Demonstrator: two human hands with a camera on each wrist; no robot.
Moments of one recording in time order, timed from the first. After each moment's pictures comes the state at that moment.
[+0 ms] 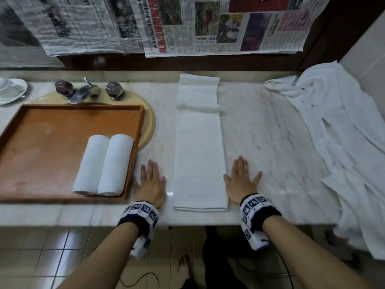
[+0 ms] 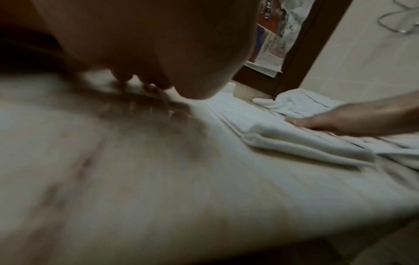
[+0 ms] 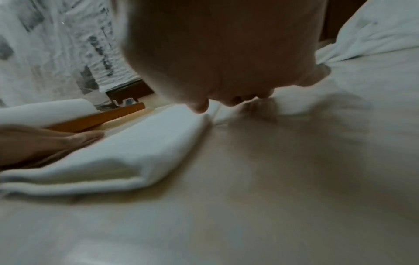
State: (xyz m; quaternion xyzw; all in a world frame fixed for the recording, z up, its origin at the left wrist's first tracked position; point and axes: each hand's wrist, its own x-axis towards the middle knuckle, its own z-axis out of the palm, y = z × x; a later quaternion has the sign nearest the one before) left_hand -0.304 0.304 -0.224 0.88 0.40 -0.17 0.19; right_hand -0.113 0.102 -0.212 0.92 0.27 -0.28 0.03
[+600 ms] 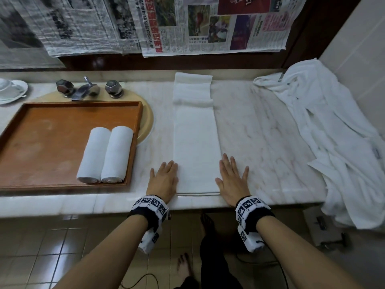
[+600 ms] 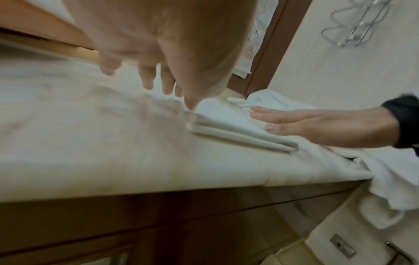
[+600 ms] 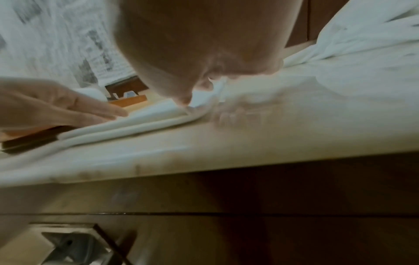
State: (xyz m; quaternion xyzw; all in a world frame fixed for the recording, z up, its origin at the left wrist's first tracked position) left_hand -0.311 0.262 -0.217 0.95 0.25 -0.05 0.19; right_hand -0.162 0.069 -0.221 0.90 0.38 -0.18 -0.04
